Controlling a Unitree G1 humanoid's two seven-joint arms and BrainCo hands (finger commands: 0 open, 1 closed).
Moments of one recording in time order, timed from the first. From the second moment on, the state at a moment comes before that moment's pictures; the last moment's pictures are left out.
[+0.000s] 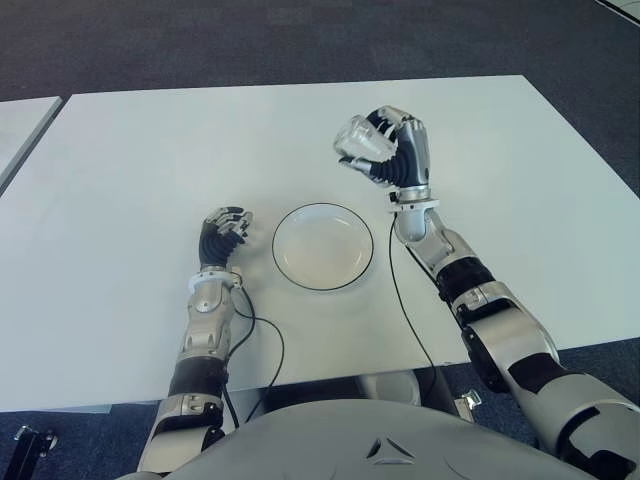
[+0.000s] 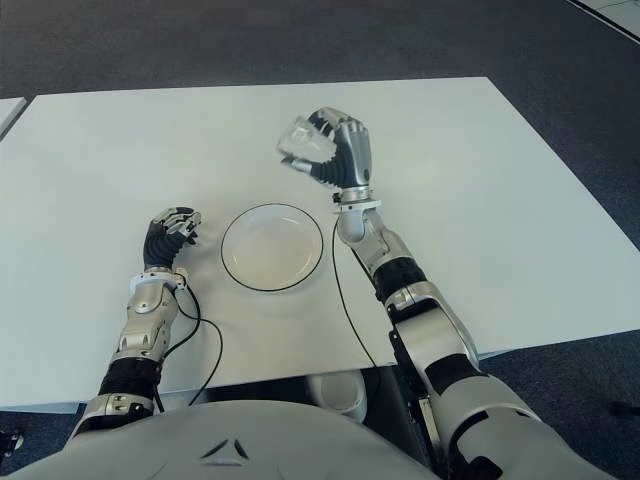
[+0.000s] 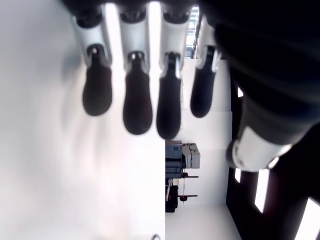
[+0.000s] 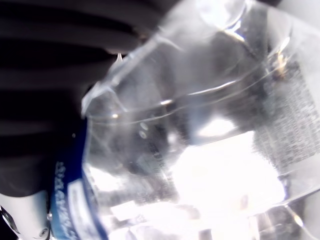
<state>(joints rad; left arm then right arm) 0.00 0.03 0.15 0.40 -0.03 -0.16 0.10 -0.61 -0.22 0.35 0.74 -0.62 -0.61 -0.77</state>
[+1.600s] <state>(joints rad) 0.00 0.01 0.15 0.40 -0.03 -0.17 0.11 -0.54 -0.25 0.60 0.63 -0.75 -0.59 0.01</state>
